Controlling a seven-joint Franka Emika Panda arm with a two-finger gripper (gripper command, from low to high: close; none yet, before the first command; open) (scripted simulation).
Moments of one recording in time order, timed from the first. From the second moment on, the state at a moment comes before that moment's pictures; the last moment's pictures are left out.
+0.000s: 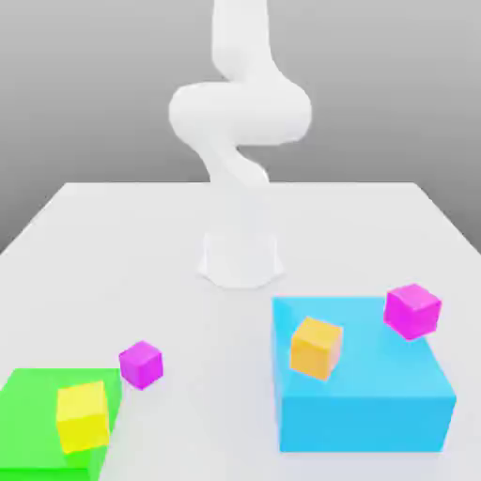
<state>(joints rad) -0.03 -0.73 -0.01 -2.36 -0.01 2.36 0.83</state>
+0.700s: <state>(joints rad) -0.30 0.06 -0.14 -2.87 0.04 2.94 0.99</state>
